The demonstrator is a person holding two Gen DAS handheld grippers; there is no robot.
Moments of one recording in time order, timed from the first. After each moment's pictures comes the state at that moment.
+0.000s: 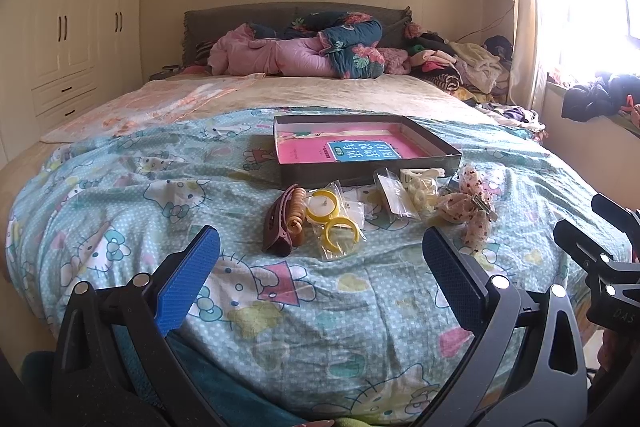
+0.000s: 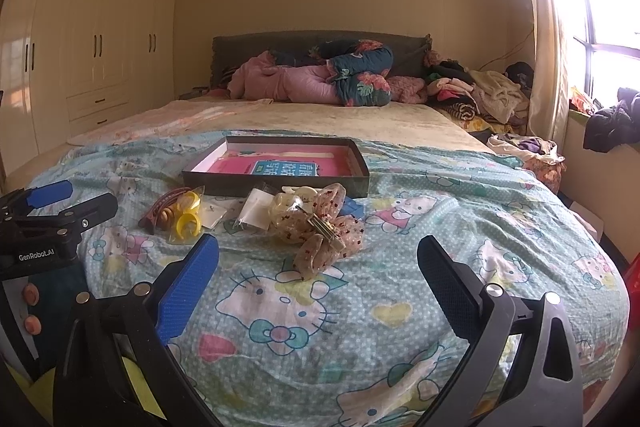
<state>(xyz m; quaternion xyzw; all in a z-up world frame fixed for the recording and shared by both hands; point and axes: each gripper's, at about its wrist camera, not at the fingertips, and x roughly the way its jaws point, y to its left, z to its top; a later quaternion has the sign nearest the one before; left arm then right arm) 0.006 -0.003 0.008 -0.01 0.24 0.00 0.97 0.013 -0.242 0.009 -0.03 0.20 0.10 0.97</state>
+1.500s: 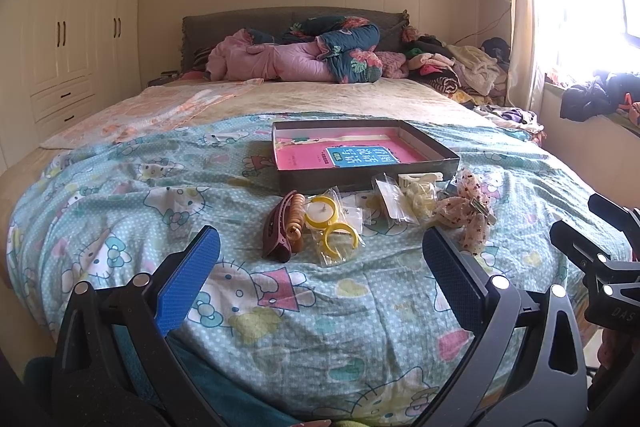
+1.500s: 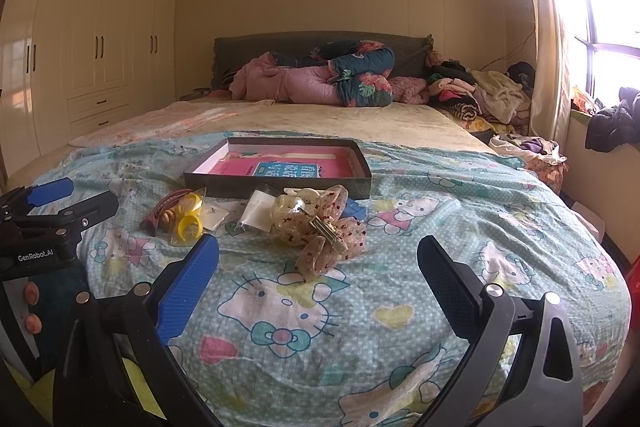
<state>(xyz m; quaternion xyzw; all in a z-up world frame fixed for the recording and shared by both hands) -0.001 -0.005 0.010 -0.01 0.23 0.00 0.97 0.013 -0.241 0.011 -0.03 0.20 0.10 0.97</state>
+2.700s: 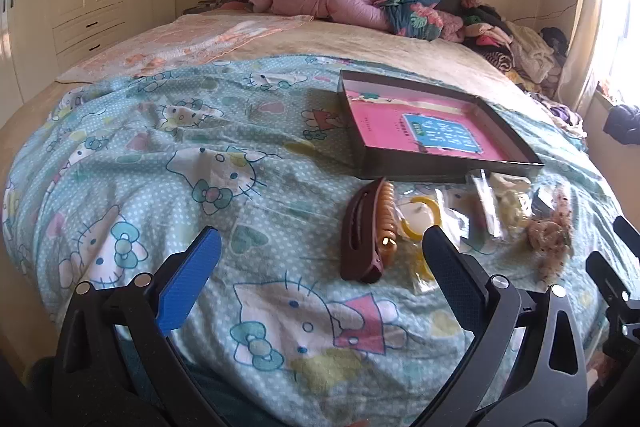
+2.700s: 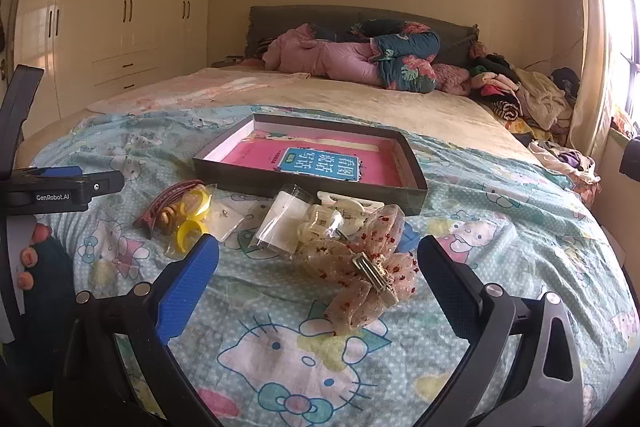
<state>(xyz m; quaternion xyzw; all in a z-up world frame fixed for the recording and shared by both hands) 0.090 0.068 -0.010 -0.07 0.35 0.06 0.93 0.098 -0.202 -0.002 -0.07 0.25 0.16 0.95</state>
